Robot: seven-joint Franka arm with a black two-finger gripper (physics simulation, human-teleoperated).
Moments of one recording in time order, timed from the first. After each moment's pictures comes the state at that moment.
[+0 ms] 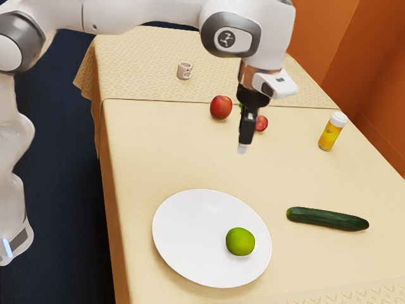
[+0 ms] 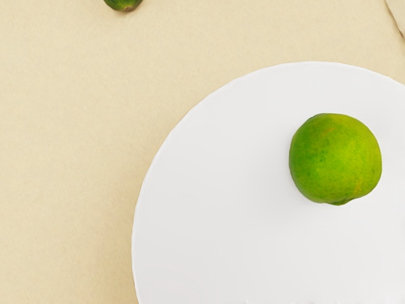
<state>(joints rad) -0.41 -0.02 0.15 -1.59 -0.06 1.64 0.16</state>
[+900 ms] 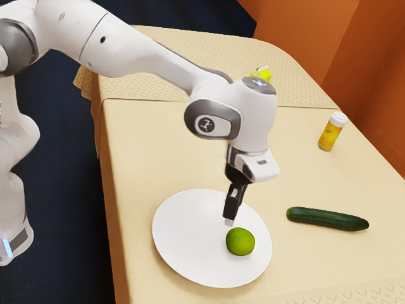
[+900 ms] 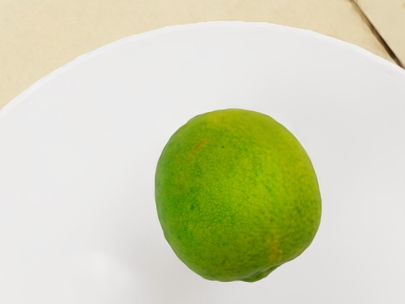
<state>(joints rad) -0.57 0.02 0.14 -1.92 -0.07 2.05 0.21</state>
